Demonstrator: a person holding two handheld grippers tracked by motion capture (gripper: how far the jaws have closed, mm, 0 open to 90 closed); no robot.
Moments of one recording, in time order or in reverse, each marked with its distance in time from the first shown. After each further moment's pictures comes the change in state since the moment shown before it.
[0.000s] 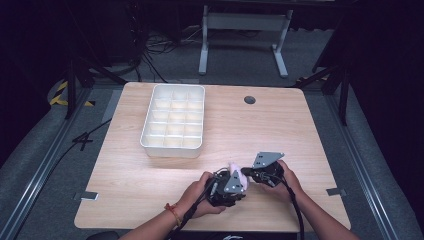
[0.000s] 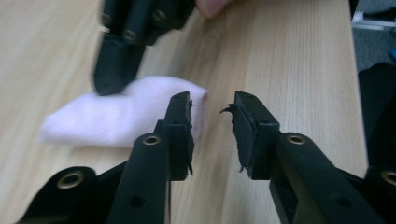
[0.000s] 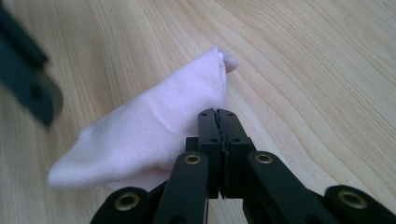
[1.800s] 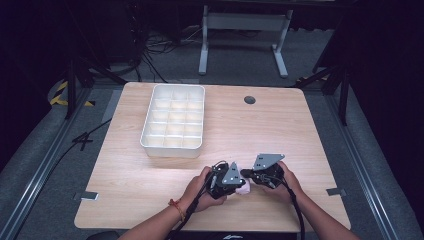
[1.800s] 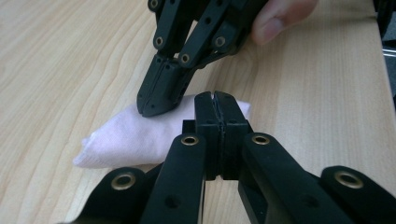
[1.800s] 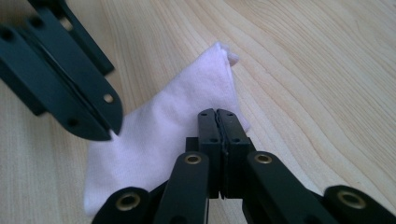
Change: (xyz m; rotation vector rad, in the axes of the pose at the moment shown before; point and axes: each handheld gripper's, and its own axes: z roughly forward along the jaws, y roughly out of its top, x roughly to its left) left arm 0.012 -0.001 0.023 -0.041 0.014 -0.028; right arm 0.004 -0.002 -0.001 -0.009 0.028 -0.005
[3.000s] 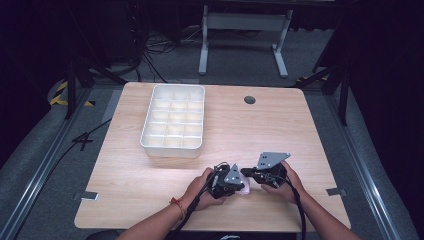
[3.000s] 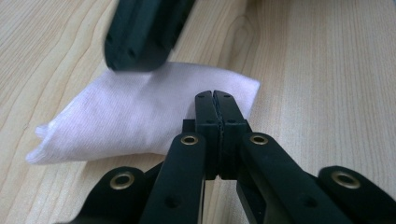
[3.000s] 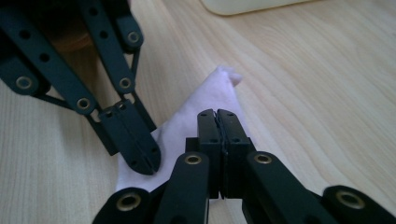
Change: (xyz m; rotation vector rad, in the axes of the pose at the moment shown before) left arm 0.006 -0.010 0.016 0.061 -0.066 -0.008; right arm 0.001 0.006 -0.013 -0.064 0.043 -0.021
